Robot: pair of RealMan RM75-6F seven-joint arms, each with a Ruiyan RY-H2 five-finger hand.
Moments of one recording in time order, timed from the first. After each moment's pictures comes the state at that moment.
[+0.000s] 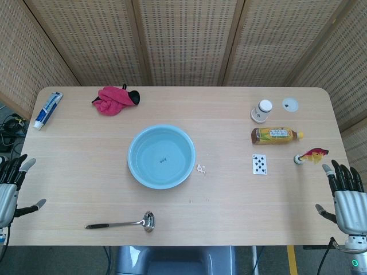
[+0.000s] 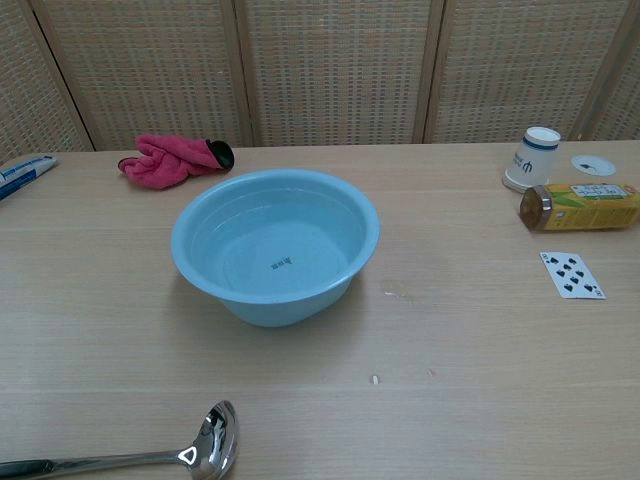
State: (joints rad) left arm -0.08 -1.09 -0.03 -1.71 1.50 1.50 0.06; right arm 0.05 -1.10 0.08 -1.66 -1.49 1.53 -0.17
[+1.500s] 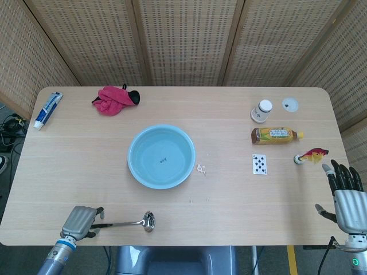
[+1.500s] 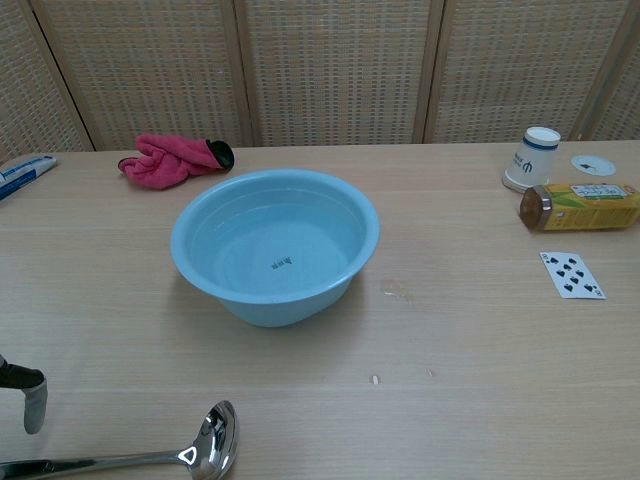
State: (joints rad) left arm -0.21 -1.46 0.09 -1.67 1.30 1.10 0.51; right arm 0.05 -1.09 0.08 -1.67 -1.48 1.51 -0.15
